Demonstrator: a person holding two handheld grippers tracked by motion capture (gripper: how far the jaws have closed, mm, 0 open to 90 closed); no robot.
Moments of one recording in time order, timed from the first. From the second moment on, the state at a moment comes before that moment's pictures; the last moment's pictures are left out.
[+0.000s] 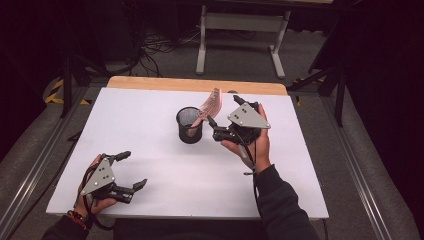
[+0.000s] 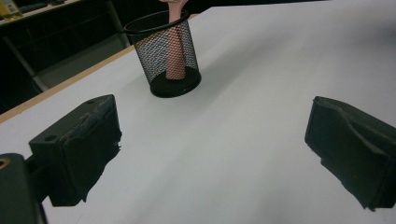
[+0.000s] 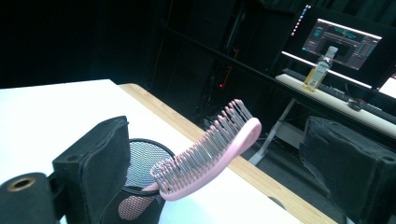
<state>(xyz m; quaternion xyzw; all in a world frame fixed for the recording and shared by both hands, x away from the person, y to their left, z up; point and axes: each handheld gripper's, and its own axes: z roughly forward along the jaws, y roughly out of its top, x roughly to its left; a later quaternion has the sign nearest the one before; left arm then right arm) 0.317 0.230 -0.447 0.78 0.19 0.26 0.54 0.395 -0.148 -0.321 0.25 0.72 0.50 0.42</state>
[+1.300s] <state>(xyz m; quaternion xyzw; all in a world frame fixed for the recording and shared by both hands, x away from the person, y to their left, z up) 0.318 0.229 -0.448 0.78 0.19 0.26 0.53 0.368 -0.180 -0.333 0.25 0.73 0.48 0.43</state>
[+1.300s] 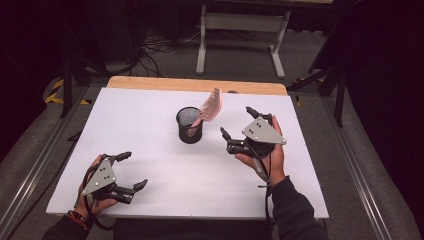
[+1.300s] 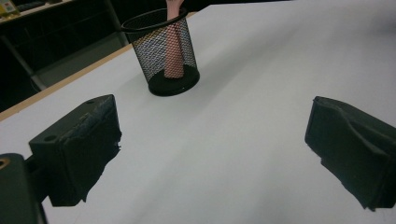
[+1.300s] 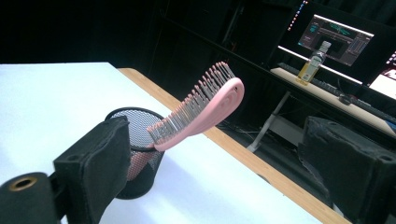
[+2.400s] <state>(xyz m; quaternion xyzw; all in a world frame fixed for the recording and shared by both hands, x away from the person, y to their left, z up) 0.319 0.228 -0.449 0.78 0.20 0.25 0.53 0.351 -0.211 -0.361 0.25 0.74 0.47 0.41</state>
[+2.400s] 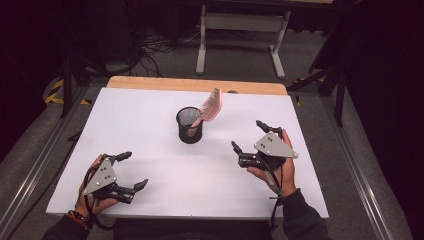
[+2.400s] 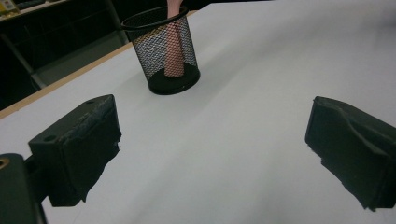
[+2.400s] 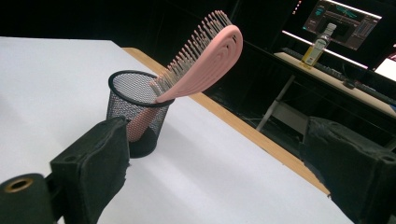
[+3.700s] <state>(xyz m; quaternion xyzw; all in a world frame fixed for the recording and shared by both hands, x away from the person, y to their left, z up) 0.318 0.228 -0.449 0.78 0.20 0.26 0.53 0.332 -0.234 -0.405 0.26 0.76 0.45 0.40</state>
